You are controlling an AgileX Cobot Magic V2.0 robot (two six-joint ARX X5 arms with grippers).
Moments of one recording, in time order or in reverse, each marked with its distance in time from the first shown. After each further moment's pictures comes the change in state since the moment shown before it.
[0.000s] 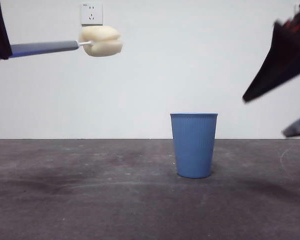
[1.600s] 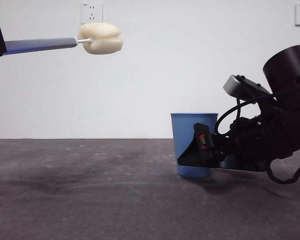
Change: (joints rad) left arm 0.000 -0.018 0.000 -0.017 0.000 0.021; right arm 0.198 0.836 -0.019 1.190 0.239 -0.098
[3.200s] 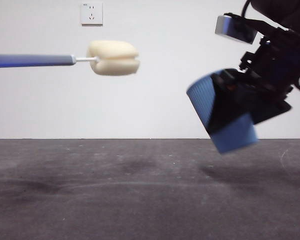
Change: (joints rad) left arm 0.000 0.001 0.000 -0.159 -0.001 0.290; right arm 0.076 -0.496 0.266 -1.184 0.196 -0.197
